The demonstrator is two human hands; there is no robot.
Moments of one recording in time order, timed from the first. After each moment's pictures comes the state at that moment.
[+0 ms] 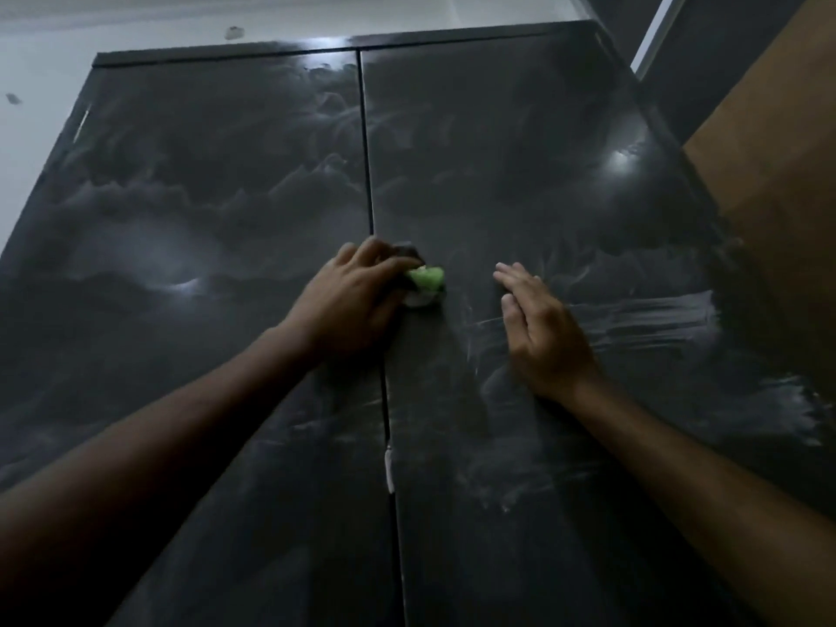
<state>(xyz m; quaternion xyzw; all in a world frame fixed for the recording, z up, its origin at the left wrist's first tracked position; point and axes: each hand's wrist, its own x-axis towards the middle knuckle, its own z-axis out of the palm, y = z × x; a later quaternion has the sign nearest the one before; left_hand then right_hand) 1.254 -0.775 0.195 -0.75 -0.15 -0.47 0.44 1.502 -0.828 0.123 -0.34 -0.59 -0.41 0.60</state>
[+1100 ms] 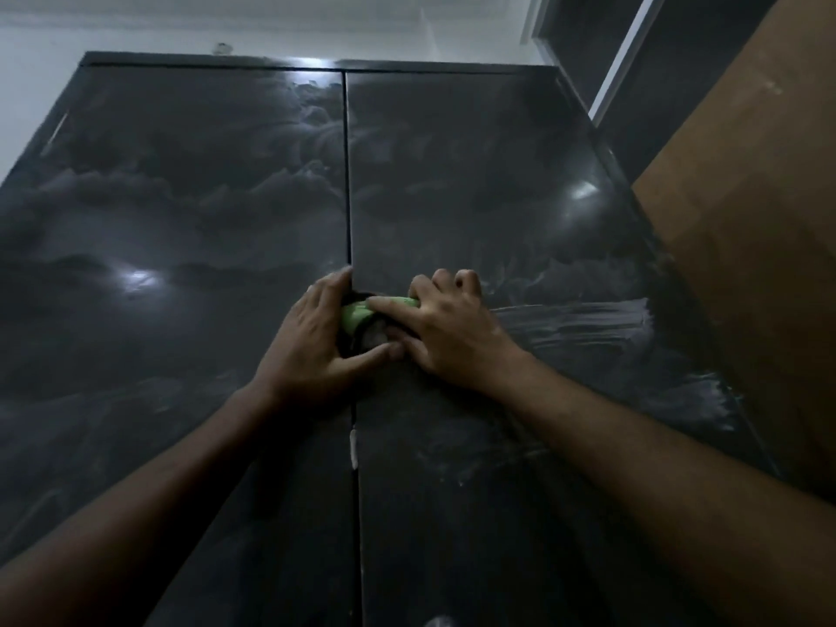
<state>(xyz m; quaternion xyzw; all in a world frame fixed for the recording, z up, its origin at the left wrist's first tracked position) 1.256 -0.753 0.128 -0.75 -0.09 -0.58 0.29 1.455 -0.843 0.129 -0.39 -0.54 -0.69 0.28</state>
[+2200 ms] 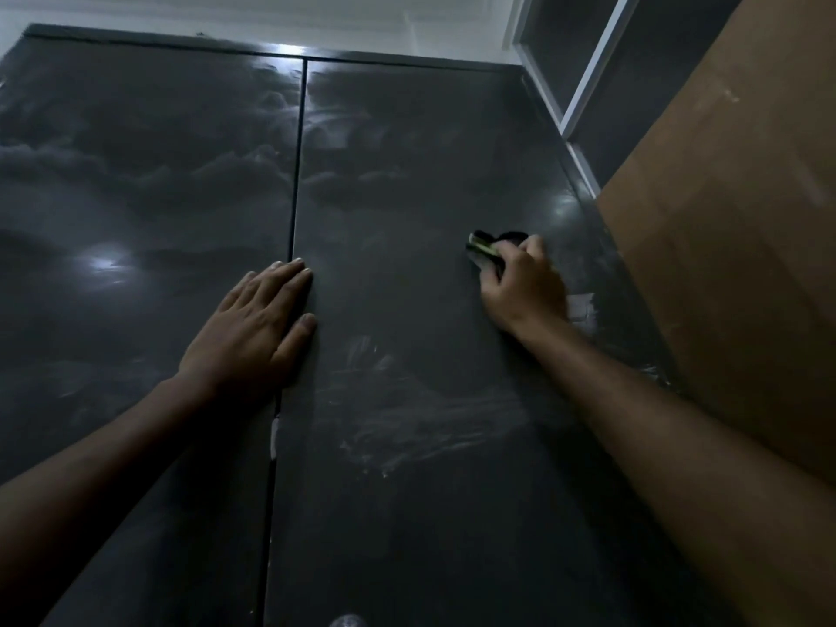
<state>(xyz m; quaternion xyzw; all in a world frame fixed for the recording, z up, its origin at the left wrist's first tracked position) 1.266 -0.747 0.123 -0.71 -0.22 -0.52 0.43 1.577 -0.876 0.147 -0.47 -0.41 -0.51 0.60</state>
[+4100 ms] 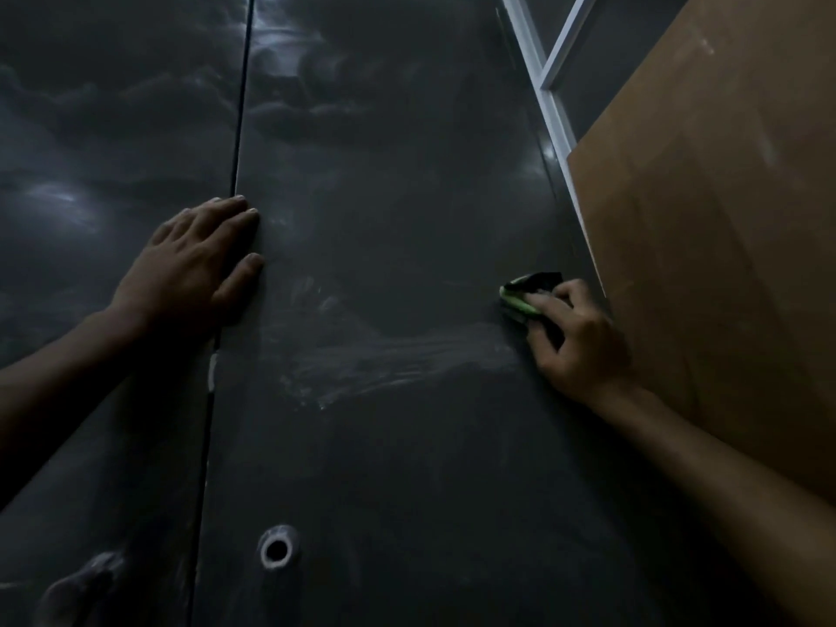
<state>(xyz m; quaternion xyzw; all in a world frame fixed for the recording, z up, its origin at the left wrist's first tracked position) 1.274 -0.776 0.108 -0.69 -0.21 -0.55 0.42 1.709 -0.897 0.012 -0.45 -0.49 -0.57 0.49</state>
